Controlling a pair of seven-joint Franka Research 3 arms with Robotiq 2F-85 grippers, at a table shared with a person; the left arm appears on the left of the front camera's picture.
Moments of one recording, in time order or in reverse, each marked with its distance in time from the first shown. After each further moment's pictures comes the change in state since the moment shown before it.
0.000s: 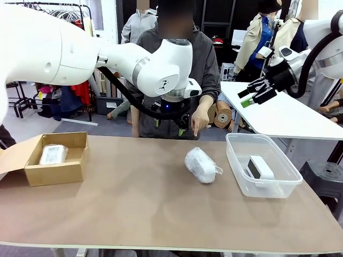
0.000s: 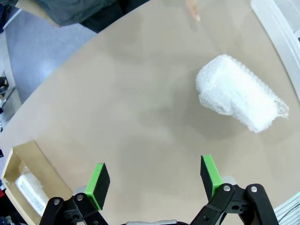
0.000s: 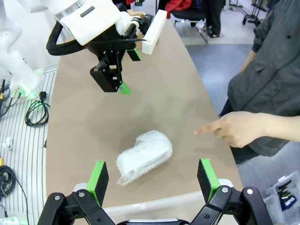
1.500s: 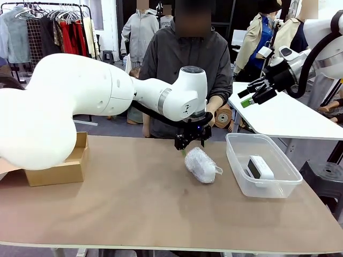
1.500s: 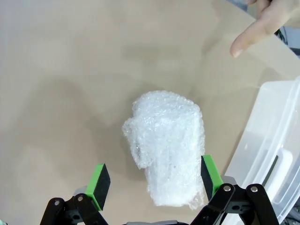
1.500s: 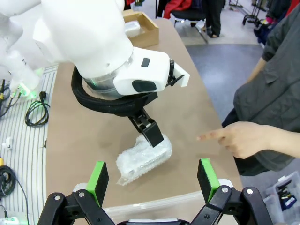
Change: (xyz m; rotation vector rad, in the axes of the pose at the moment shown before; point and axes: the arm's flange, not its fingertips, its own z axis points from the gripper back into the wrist) left arm 0.033 -0.074 -0.093 -0.158 0.127 0.907; right arm 0.000 0.000 0.000 0.000 0.000 0.000
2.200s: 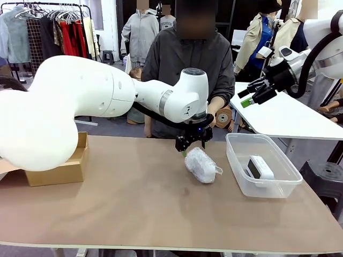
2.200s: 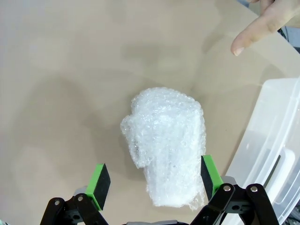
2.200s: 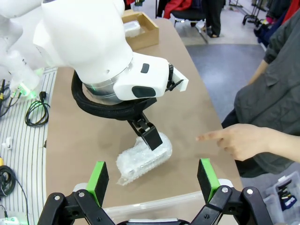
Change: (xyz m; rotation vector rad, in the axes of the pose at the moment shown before) left arm -0.004 -0.003 -0.004 0.005 0.001 -0.004; right arm 0.000 0.000 0.000 0.000 0.000 0.000
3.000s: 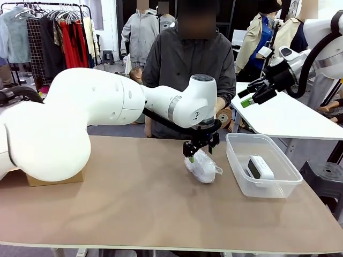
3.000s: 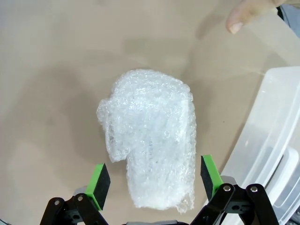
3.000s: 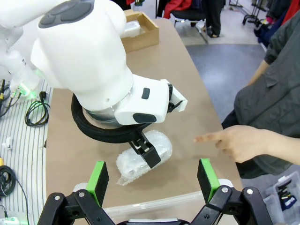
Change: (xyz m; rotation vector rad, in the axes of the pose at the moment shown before) left arm -0.019 -0.020 -0.023 0.017 0.030 0.030; right arm 0.000 0.000 0.000 0.000 0.000 0.000
